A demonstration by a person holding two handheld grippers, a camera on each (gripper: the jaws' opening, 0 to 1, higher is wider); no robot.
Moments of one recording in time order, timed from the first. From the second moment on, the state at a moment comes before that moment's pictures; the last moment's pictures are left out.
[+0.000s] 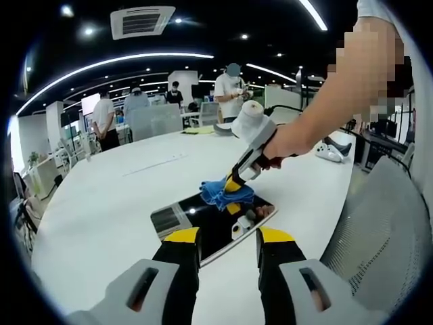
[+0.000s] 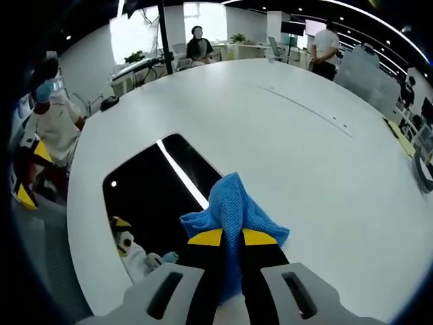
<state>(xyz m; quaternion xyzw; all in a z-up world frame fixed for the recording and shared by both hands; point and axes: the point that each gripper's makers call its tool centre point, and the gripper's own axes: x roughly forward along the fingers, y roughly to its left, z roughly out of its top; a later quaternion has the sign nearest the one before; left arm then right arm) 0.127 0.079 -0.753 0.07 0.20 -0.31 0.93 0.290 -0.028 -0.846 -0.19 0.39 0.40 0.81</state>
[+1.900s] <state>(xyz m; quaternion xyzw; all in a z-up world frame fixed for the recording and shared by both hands) 0.127 0.079 -0.754 0.07 0.20 -0.31 0.93 0.289 0.013 -0.845 -0.19 0.38 0.43 0.80</state>
